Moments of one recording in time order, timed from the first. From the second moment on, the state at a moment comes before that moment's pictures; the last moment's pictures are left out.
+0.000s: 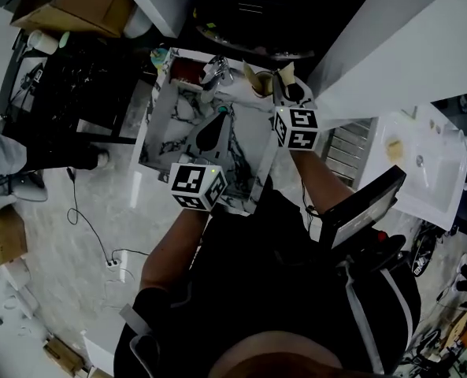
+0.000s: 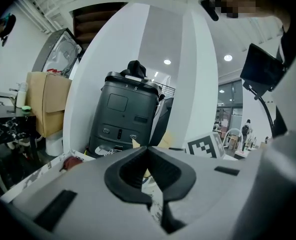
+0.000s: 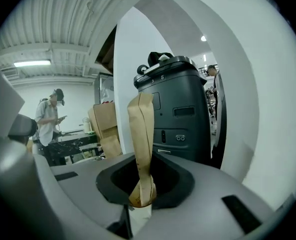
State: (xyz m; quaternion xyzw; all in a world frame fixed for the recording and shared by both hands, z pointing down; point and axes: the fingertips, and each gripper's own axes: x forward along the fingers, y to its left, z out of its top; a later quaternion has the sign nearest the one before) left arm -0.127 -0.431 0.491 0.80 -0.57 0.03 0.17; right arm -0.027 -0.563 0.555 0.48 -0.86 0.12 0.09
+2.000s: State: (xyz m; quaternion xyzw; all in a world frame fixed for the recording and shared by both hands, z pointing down) left arm -0.112 -0.410 0.402 0.88 -0.47 -0.03 0.09; right arm 0.024 -0.417 0.382 0.57 -0.82 0.05 -0.01
